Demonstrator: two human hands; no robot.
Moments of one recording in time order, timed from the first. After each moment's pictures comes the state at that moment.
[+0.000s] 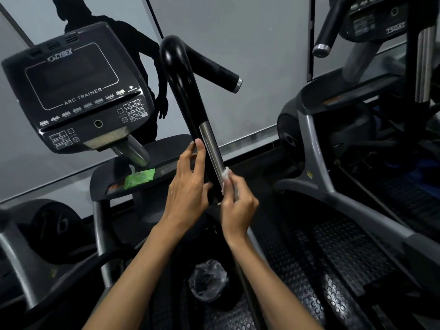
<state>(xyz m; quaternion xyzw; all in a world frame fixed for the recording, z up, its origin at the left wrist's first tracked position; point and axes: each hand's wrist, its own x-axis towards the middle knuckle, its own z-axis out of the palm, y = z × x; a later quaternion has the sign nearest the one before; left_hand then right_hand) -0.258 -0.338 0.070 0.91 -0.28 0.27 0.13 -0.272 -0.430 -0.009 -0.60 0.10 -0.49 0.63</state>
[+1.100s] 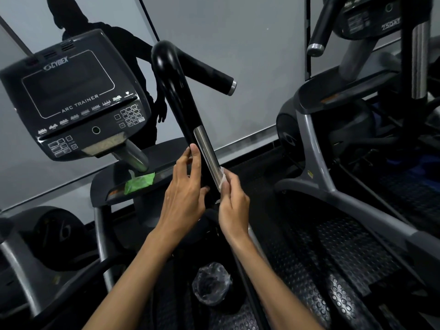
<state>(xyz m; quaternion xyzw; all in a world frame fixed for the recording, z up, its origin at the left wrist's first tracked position) -0.261 -0.338 0.074 0.92 -0.28 0.26 0.11 -0.292 -0.443 0.023 -0.66 0.07 -0.25 0.70</state>
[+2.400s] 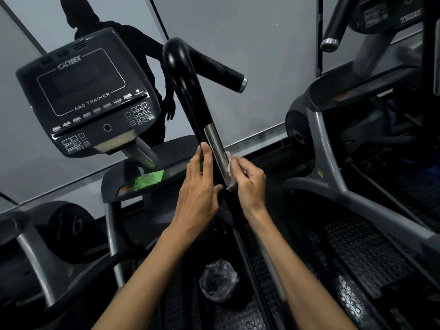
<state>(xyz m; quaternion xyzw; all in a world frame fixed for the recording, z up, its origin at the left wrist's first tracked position) -0.265 -0.346 0.074 0.92 -0.26 0.27 0.11 -0.258 -0.469 0.035 -0.58 0.00 -0.26 0.77</state>
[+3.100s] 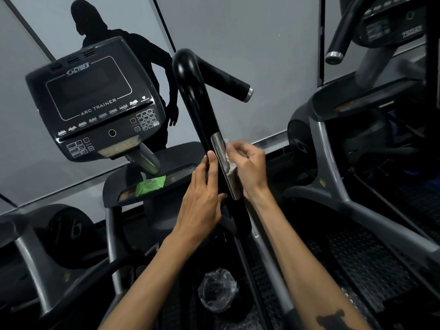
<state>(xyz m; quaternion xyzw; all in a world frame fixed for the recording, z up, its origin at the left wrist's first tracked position) -0.264 -0.342 0.075 0.92 -0.29 0.26 0.11 -0.221 -0.477 0.076 -0.51 -0.04 -0.23 0.83</state>
